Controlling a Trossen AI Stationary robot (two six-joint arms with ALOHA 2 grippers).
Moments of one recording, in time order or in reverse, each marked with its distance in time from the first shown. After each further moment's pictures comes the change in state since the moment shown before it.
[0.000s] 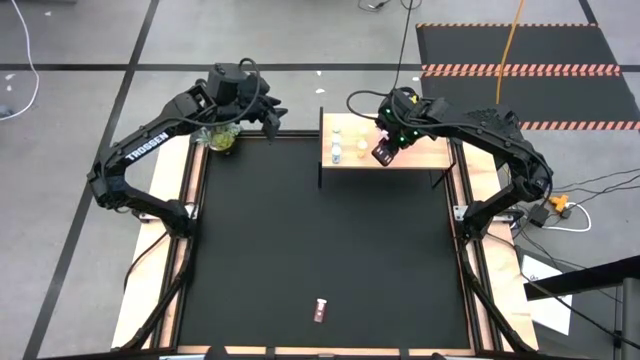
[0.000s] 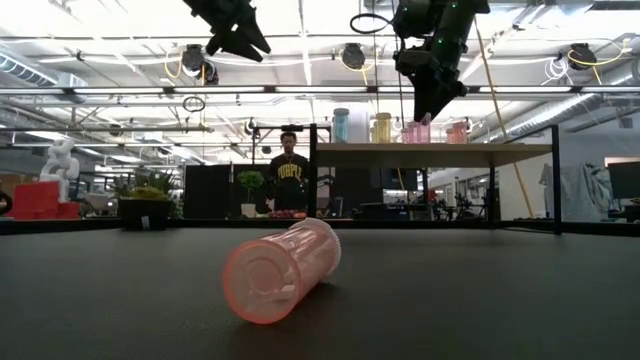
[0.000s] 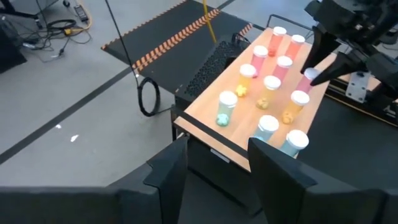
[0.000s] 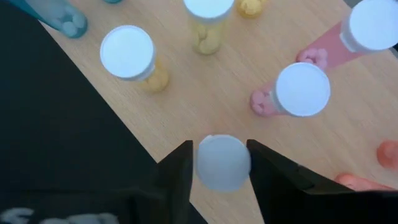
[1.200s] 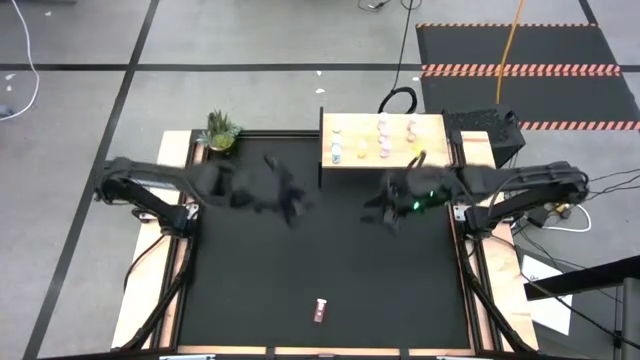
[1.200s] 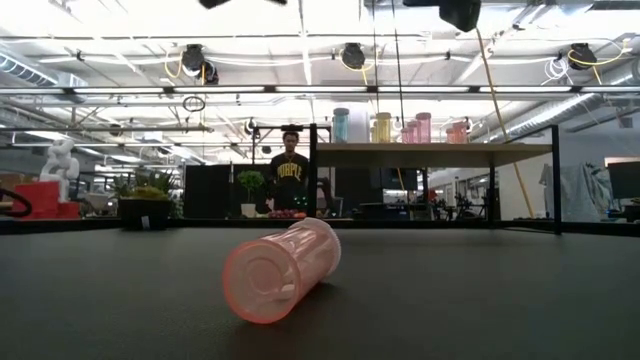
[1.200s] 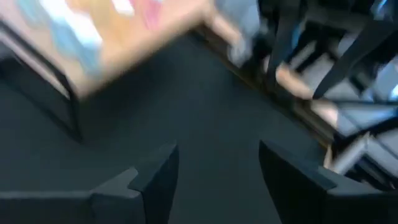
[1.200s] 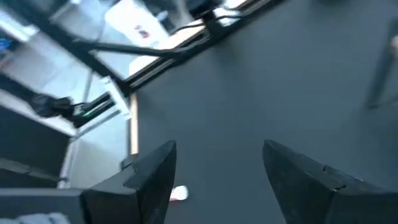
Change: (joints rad) left arm -0.771 0.059 -0.015 -0.046 -0.391 -0.711; right arm 0.676 -0.372 -0.307 0.547 -0.027 0.489
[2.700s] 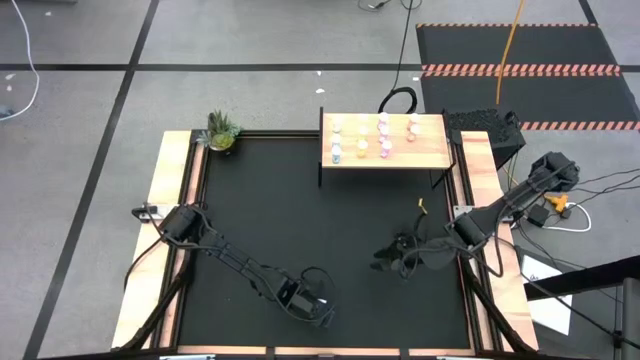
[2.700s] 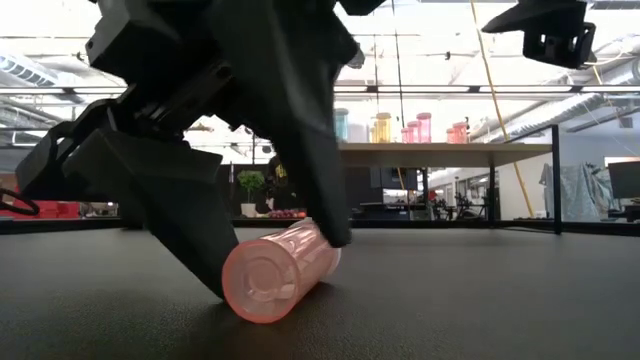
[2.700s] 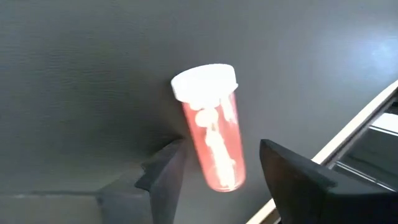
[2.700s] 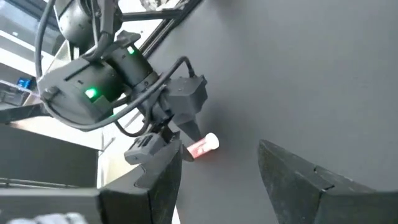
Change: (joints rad) left arm -0.395 0.696 -0.046 0.338 0.295 -0.880; right arm 0.482 0.007 -0.368 0.320 0.371 0.503
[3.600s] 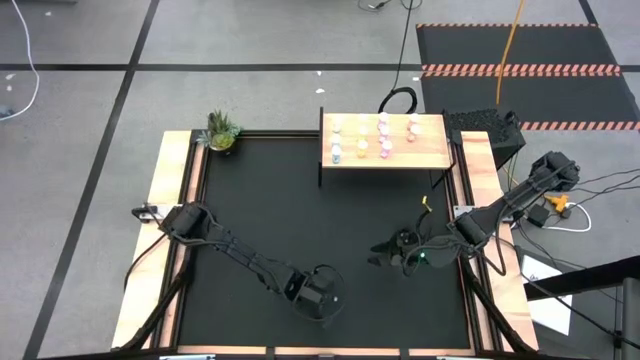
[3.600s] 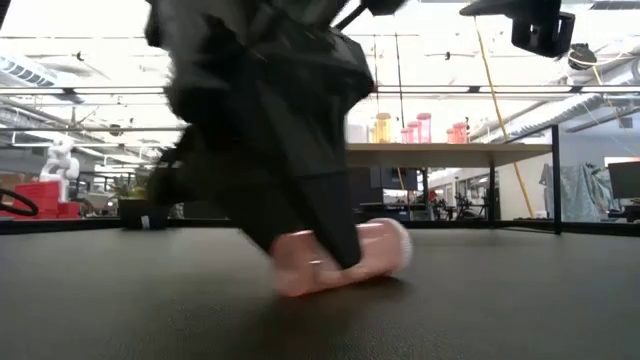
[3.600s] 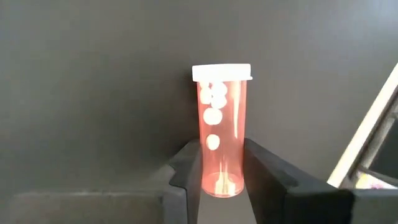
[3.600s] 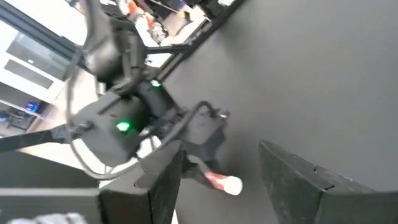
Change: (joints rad) left arm 0.065 0.035 0.035 -0.050 -0.010 0.422; right arm 0.009 -0.005 0.000 0.076 0.106 -0.032
